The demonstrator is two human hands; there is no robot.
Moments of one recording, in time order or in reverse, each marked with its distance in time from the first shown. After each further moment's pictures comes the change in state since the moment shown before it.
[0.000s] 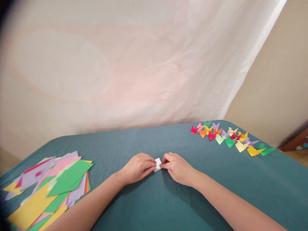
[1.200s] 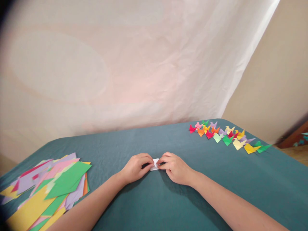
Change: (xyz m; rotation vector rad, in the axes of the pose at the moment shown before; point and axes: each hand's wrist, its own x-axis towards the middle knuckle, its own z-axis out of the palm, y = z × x) left_hand -0.001 -0.003 0.007 -0.187 0.078 -0.145; right_hand 0.001 0.002 0.005 0.108 0.109 -0.153
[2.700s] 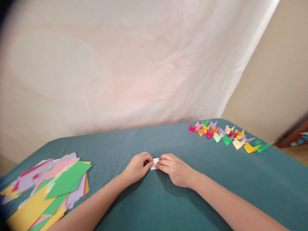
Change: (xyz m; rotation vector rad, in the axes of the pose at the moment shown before) left_hand 0.003 0.005 0.012 -0.083 0.118 -0.248; right_hand -0.004 -0.007 -0.001 -0.167 -0.058 -0.097
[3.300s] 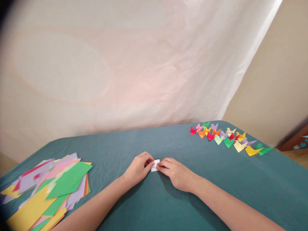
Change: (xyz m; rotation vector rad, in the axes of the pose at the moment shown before) left_hand 0.001 0.003 -0.004 0.052 0.024 -0.021; right_hand -0.005 0.000 0.009 0.031 -0.027 0.062
